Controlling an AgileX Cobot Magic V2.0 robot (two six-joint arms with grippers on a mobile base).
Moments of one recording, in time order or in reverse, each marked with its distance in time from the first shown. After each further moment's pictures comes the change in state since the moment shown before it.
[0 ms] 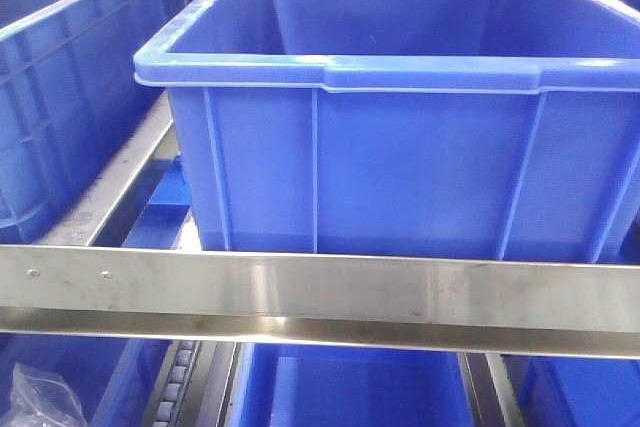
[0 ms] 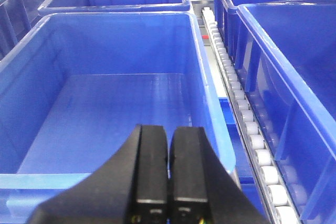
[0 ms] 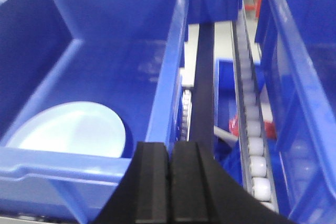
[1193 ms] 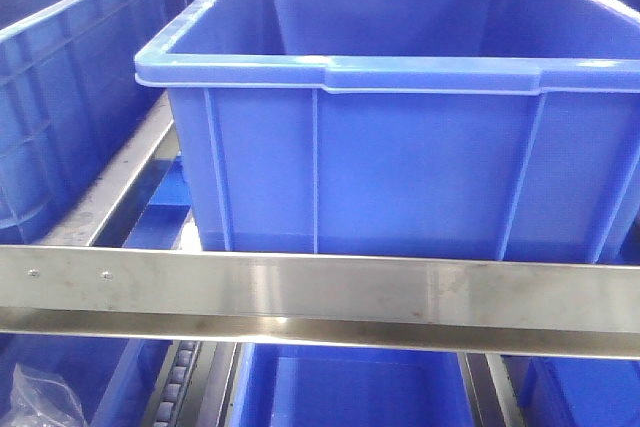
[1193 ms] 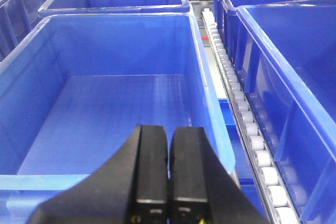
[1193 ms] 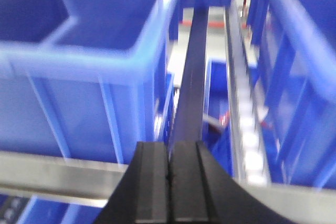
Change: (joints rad) left arm 0.000 0.000 0.000 0.000 -0.002 0.000; right arm 0.000 -0.399 0.388 -0.055 -0.006 0.000
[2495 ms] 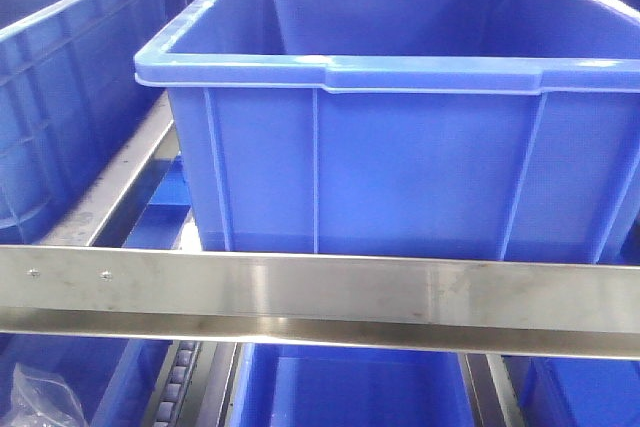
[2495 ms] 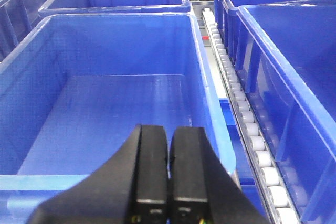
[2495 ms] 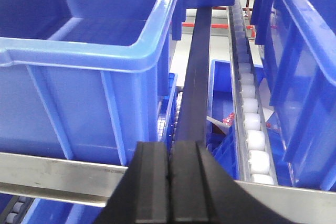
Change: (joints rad) left arm 0.000 0.000 0.000 0.000 -0.002 0.000; right arm 0.000 0.000 0.012 0.060 -0.040 -0.054
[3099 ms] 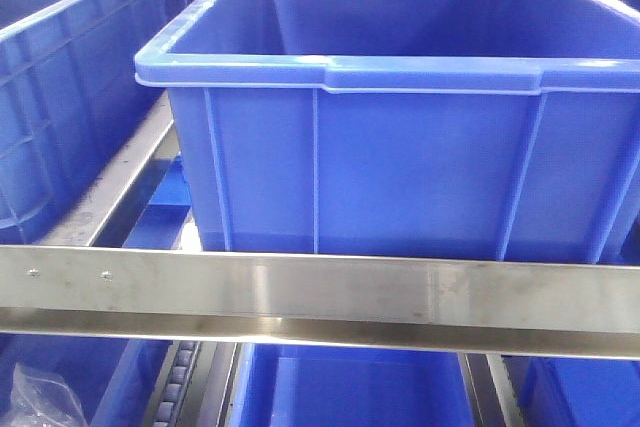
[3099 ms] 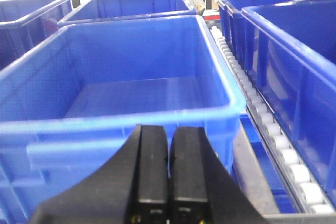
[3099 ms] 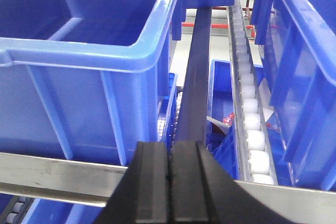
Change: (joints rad) left arm 0.010 -0.386 0.430 0.062 -0.214 0.006; right arm 0.000 0.000 0.000 0.000 0.000 0.000
